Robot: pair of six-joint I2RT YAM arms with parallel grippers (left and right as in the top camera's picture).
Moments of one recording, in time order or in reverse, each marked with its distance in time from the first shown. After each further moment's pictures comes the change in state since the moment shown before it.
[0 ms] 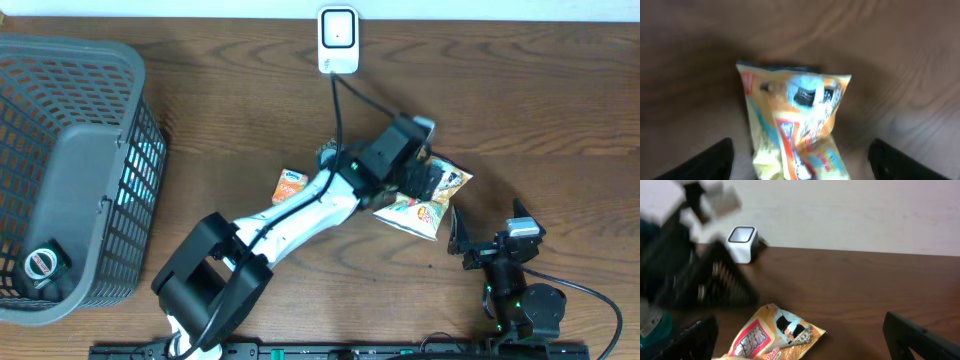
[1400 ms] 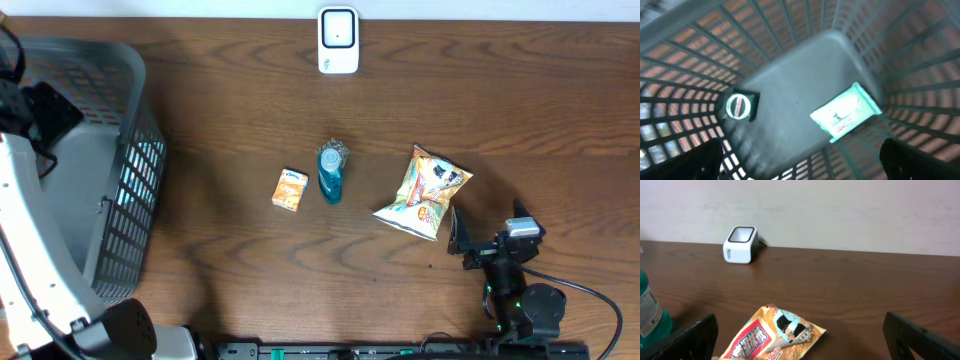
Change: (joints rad) left arm 1.242 -0.301 0.569 -1.182 -0.446 -0.014; right arm 0.000 0.000 0.000 0.000 0.000 0.000
